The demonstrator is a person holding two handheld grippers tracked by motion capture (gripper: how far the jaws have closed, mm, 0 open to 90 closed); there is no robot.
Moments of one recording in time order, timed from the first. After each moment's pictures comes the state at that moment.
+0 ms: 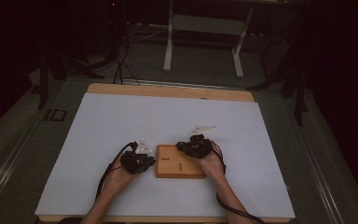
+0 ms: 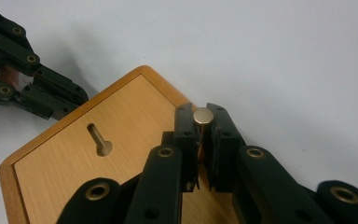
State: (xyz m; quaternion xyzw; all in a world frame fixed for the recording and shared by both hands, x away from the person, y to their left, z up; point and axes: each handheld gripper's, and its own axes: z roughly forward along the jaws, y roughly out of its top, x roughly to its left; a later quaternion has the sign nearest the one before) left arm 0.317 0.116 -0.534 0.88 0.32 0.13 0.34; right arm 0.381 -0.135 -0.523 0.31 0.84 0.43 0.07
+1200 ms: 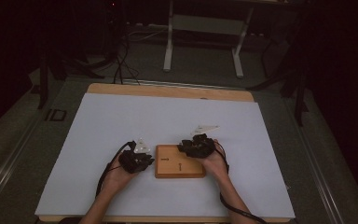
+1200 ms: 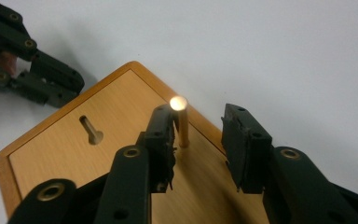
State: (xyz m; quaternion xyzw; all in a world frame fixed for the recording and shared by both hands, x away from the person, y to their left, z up) left arm 0.318 0.123 -0.530 0.87 0.33 0.14 0.34; right arm 0.381 -0.146 -0.519 0.31 0.84 0.43 0.07
